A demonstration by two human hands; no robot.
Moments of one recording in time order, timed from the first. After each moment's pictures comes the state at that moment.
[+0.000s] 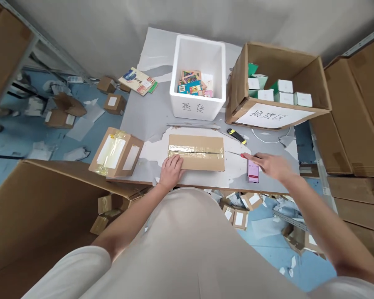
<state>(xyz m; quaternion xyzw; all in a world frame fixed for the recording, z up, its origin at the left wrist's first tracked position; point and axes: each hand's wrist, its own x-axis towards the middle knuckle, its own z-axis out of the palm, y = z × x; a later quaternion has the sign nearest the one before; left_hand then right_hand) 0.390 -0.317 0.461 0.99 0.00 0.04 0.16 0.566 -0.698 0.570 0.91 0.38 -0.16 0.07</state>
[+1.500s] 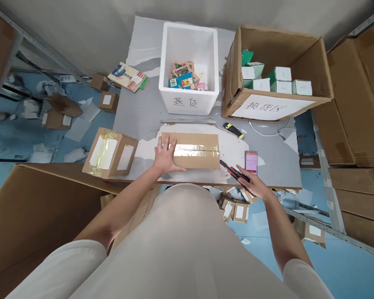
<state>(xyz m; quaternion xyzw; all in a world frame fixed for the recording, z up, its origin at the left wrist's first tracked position) 0.449 -0.301 0.483 0.98 0.03 -0.08 0.16 0.480 -0.699 0.507 0.80 0.04 -0.39 -0.45</state>
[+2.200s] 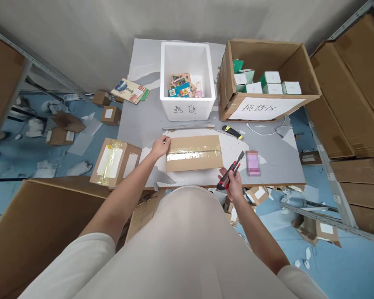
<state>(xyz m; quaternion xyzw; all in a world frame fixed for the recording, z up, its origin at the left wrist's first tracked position) 0.514 -0.241 0.469 0.89 0.20 -0.06 0.41 0.425 -0.588 0.461 0.58 -0.24 -0.14 -0.77</state>
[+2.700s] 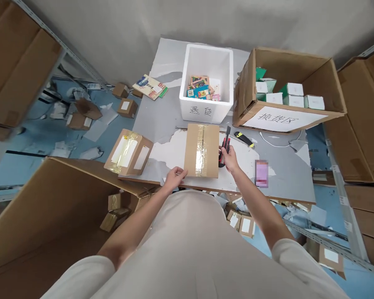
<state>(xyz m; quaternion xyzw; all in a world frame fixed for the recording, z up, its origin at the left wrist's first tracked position) 0.372 -0.316 0.465 0.67 0.35 -0.11 0.64 0.550 -0.522 0.452 0.65 -0.08 -0.19 -0.73</state>
